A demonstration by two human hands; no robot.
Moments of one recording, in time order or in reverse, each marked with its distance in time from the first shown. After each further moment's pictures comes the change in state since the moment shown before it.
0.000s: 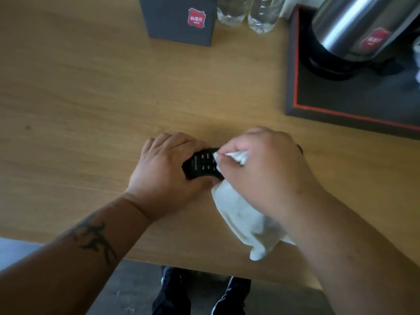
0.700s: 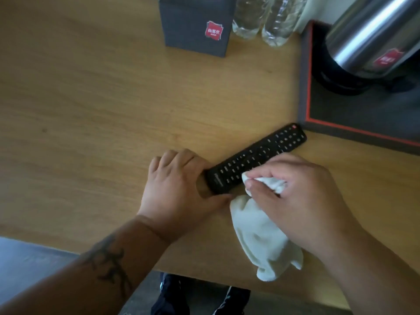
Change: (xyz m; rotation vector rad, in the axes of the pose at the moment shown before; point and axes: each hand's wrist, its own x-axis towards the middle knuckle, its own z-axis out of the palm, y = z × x) left_hand -0.017 0.006 -0.002 0.052 0.028 -0.081; right_hand -0.020 0.020 -0.007 0.111 -0.019 -0.043
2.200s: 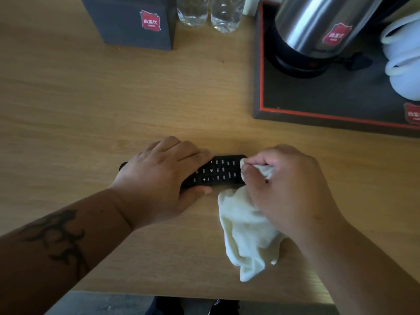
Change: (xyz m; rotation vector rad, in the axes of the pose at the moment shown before) left_hand 0.049 0.022 0.014 0.137 -0.165 0.473; right_hand 0.001 0.056 -0.020 -0.085 0.159 0.160
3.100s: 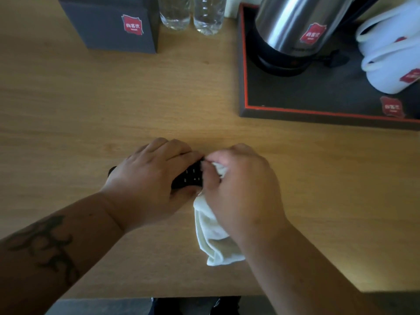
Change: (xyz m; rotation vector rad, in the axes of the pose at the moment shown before) left_hand 0.002 0.004 0.002 -0.066 0.030 -0.028; right_hand -0.008 -0.044 0.030 -0.021 0.074 0.001
